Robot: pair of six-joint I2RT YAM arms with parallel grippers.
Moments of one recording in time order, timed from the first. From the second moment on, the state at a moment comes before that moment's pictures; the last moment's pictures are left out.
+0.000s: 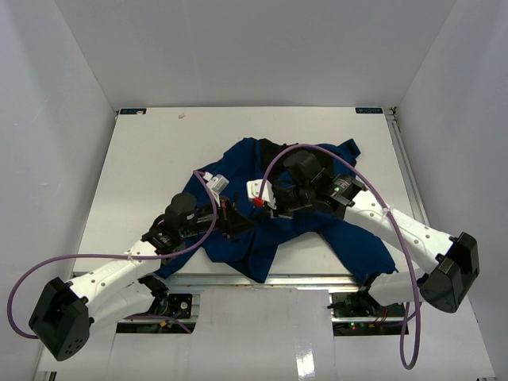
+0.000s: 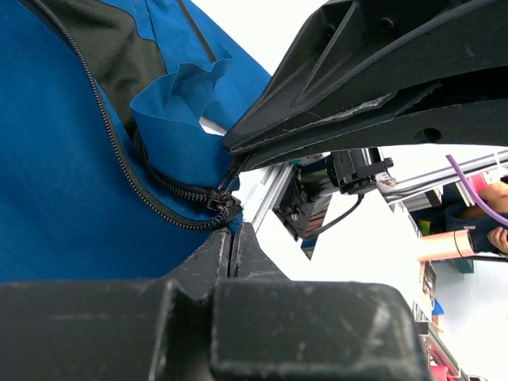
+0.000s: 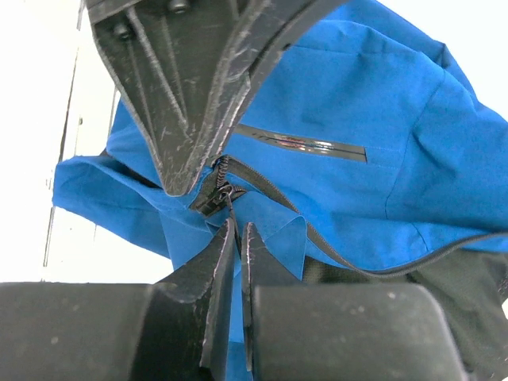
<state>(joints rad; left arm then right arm) -0.69 0.94 0.47 0.28 0.54 -0.67 0.85 1.31 1.18 -0.60 -0.53 -0.76</state>
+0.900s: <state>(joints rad) -0.69 0.94 0.53 0.15 0.57 -0.59 0.85 1.47 1.40 -0.87 -0.59 -1.09</state>
